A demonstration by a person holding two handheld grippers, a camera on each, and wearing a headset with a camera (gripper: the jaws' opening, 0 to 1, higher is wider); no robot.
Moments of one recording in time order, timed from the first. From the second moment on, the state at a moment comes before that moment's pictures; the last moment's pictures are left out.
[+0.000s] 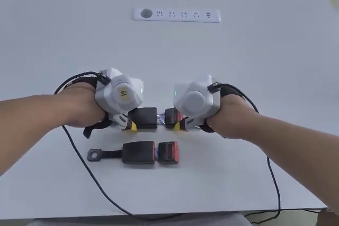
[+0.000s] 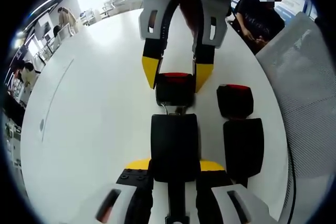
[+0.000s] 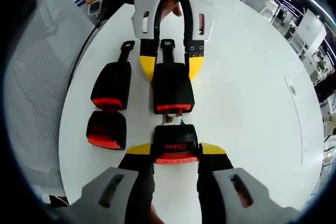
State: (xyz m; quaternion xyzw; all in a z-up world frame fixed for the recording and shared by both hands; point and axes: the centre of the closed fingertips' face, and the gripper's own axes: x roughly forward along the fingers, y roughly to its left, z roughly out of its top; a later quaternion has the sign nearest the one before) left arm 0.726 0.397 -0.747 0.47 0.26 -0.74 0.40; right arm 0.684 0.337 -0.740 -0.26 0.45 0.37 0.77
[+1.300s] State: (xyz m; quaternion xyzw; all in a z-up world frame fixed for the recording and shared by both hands) left arm 0.714 0.391 -0.742 0.47 0.26 -0.74 0.41; right arm 0.684 0.337 -0.743 -0.27 0.45 0.37 0.77
